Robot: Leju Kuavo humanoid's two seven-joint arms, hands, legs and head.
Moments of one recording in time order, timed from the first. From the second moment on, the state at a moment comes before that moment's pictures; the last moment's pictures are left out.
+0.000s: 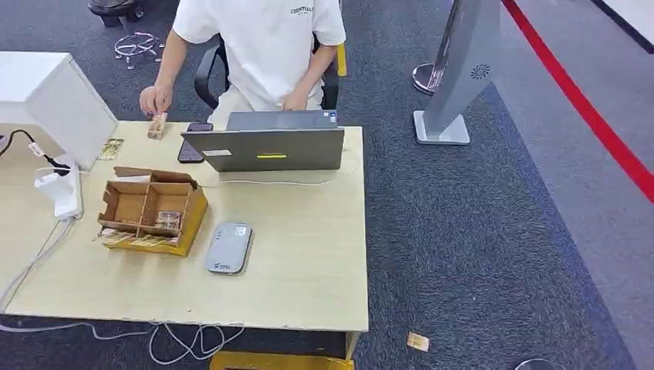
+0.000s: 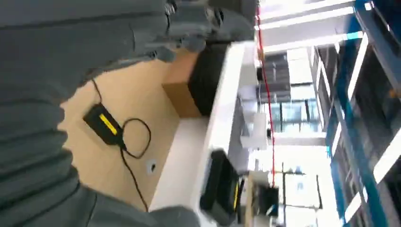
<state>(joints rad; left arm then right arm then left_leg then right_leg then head) -0.65 0.83 0.94 -0.65 0.11 -0.12 -0.47 -0.17 0.03 1.13 -0.16 -1.16 -0.37 -0.24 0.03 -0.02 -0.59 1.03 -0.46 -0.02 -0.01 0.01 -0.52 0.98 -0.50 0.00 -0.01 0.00</state>
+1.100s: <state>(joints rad) -0.46 0.52 -0.01 -1.38 -1.47 0.41 -0.04 -0.18 0.07 1.17 -0.17 -1.18 -0.37 -0.22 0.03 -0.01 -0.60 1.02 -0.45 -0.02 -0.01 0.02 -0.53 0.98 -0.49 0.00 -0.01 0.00</state>
